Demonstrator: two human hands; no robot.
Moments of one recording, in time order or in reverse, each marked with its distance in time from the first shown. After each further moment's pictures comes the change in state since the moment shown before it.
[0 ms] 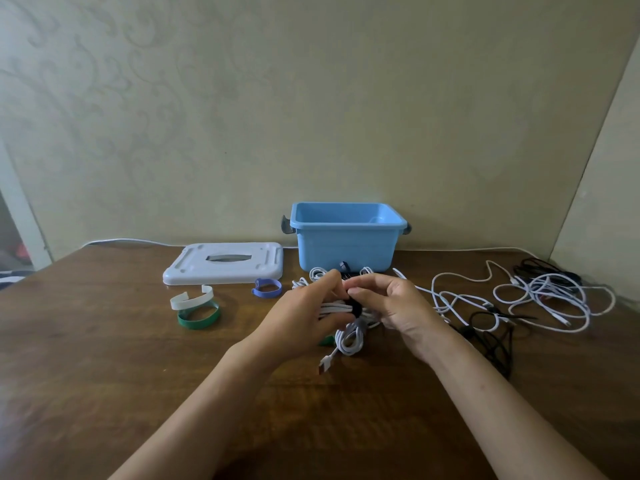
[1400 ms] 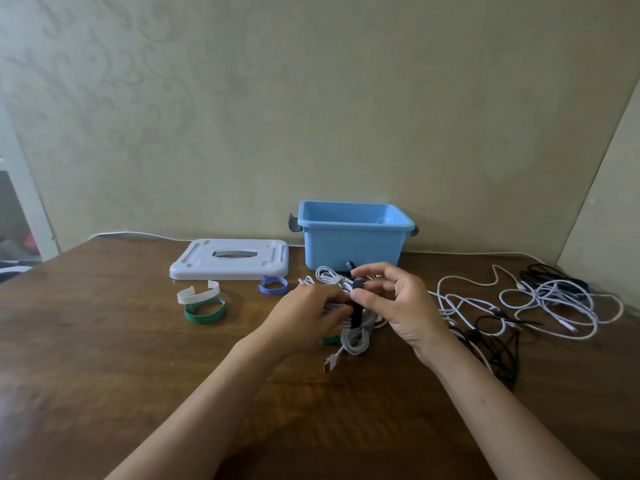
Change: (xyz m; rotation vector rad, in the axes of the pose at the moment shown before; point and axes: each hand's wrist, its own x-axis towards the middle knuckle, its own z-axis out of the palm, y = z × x) left_hand 0.007 -0.012 0.002 0.055 -0.041 -0.082; right_hand -0.007 -0.001 0.004 -0.159 0.056 -0.221
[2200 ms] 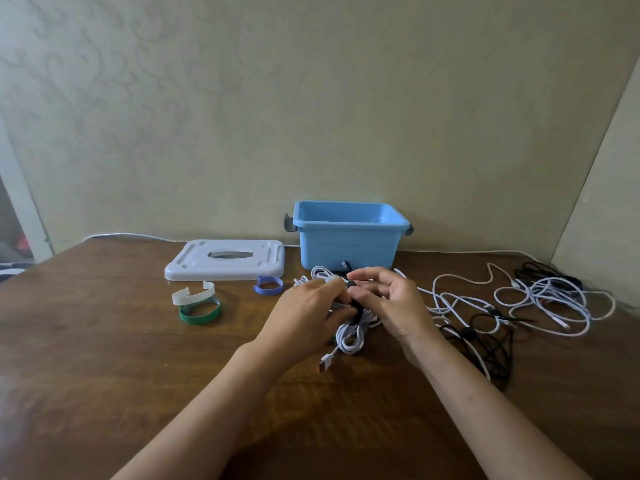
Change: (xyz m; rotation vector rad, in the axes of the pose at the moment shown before) left_hand -0.007 0.012 0.008 0.165 0.258 0.176; right_hand 0.004 0.010 0.004 -0.018 0.084 0.106
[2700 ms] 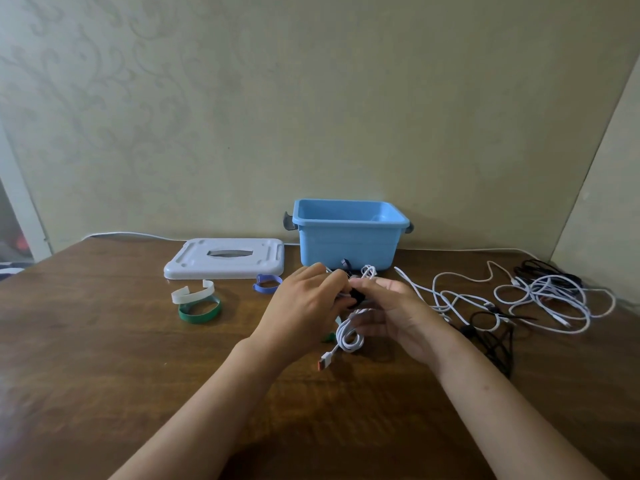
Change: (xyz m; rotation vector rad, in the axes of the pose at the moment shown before) left_hand 0.003 0.003 -0.009 0.214 0.217 0.233; right_hand -0.005 -0.019 -0.002 0.236 -0.168 0.365
